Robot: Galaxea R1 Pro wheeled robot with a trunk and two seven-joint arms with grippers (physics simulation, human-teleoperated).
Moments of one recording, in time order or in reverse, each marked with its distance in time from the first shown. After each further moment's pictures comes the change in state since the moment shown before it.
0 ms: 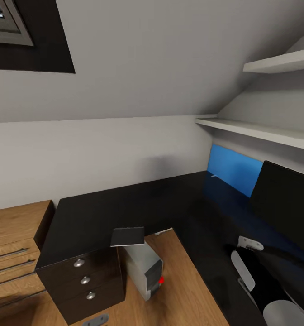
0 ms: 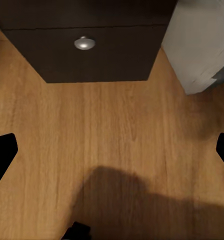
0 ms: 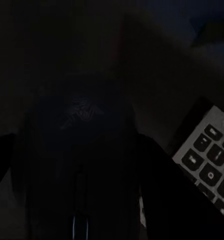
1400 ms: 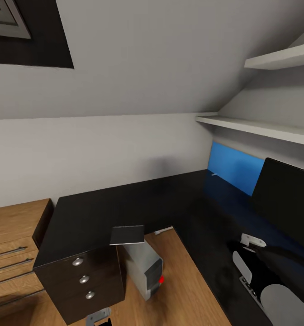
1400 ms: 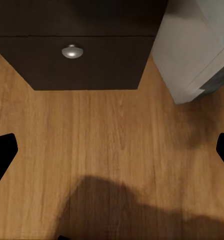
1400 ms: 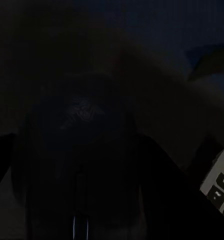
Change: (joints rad) left arm 0.000 -0.001 0.000 -0.052 0.007 0.002 0.000; right arm -0.124 -0.019 -0.002 0.313 0.087 -0.288 0.110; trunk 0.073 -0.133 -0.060
